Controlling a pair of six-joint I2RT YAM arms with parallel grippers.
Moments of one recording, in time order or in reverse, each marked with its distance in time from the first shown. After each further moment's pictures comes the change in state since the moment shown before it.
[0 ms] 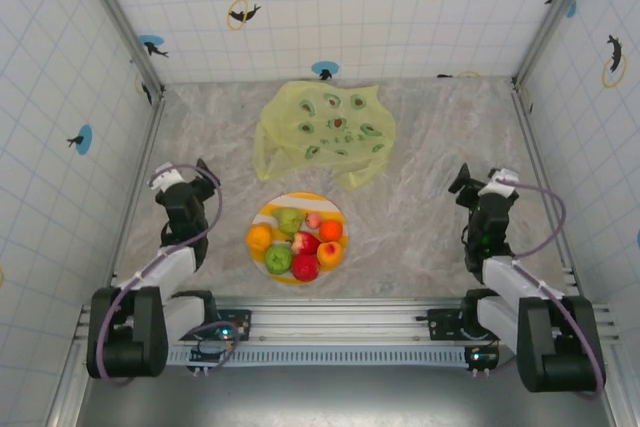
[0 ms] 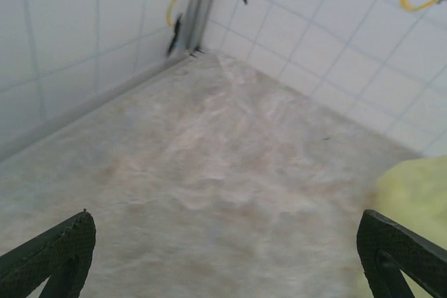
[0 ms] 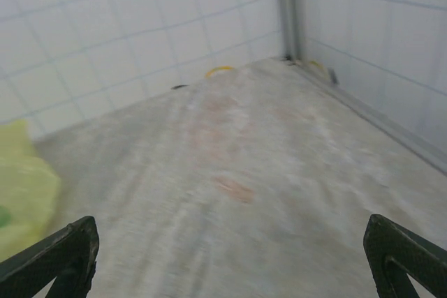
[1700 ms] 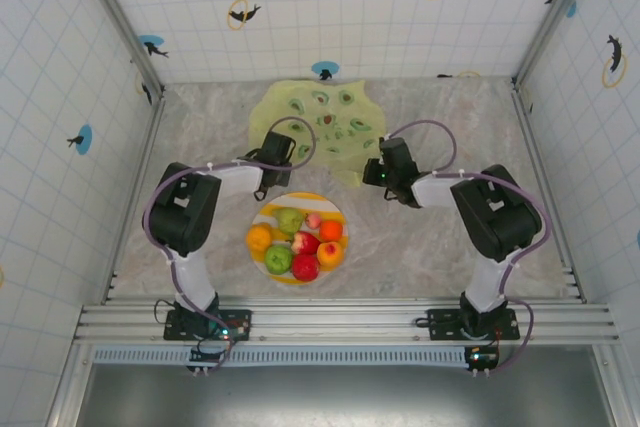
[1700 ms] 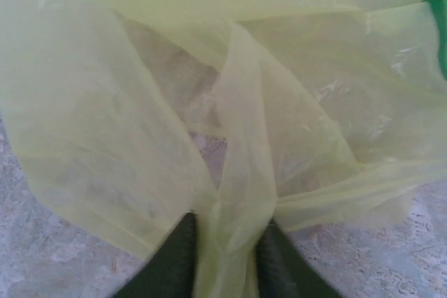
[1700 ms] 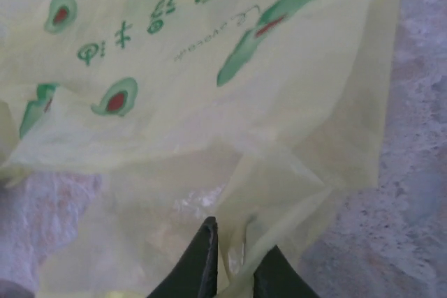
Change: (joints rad) left arm -0.455 0.816 0.763 -0.666 -0.059 0.348; right arm 0.430 0.817 0.700 -0.403 -0.302 0.308
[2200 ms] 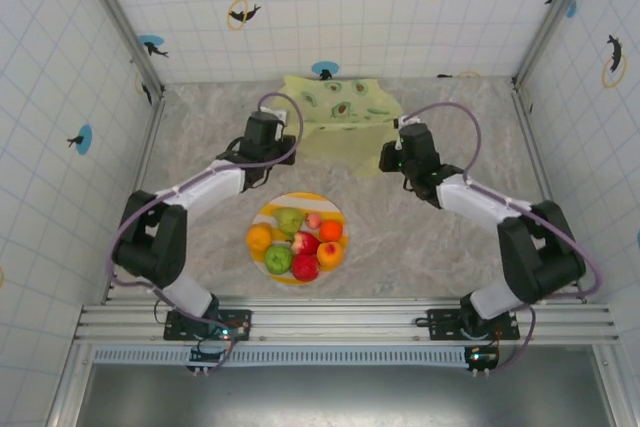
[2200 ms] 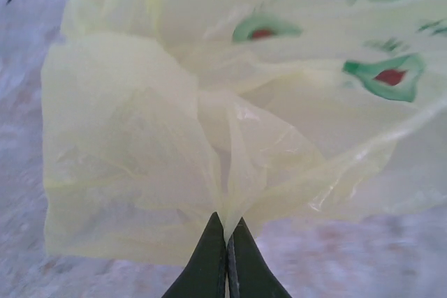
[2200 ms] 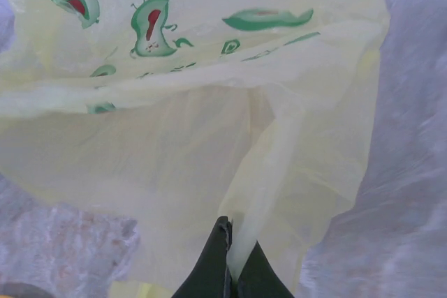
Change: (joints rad) left arm 0.000 -0.278 0.002 0.064 0.307 -0.120; right arm -0.027 -0.338 0.000 -0.211 0.145 -0.277
